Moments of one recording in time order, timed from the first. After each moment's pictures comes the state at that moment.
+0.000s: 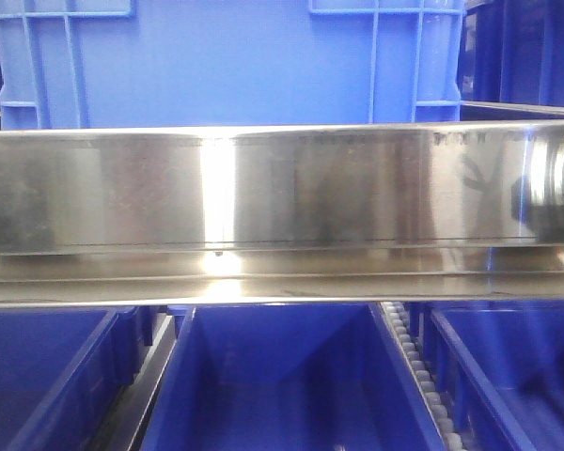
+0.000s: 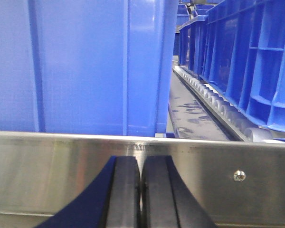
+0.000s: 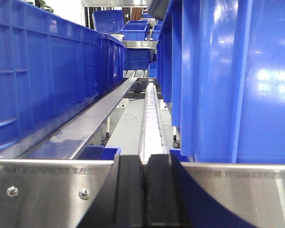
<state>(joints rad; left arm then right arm) 0.07 0.00 0.00 -0.05 0.10 0.06 -0.07 0.00 0.00 0.10 0.04 -0.06</state>
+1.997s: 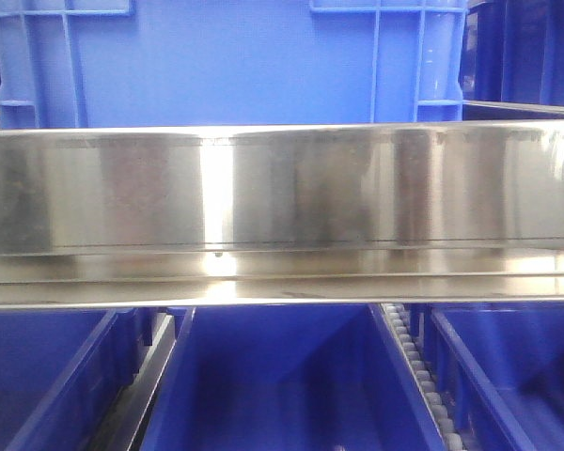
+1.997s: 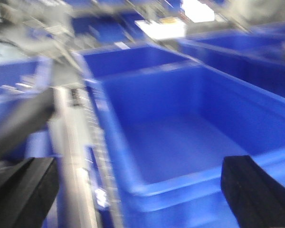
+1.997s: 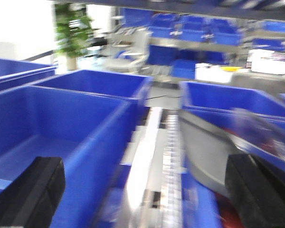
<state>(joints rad) -0.33 0.84 -1.24 0.01 0.70 0.06 0.05 0.65 -1.08 0.15 0.58 -0.17</state>
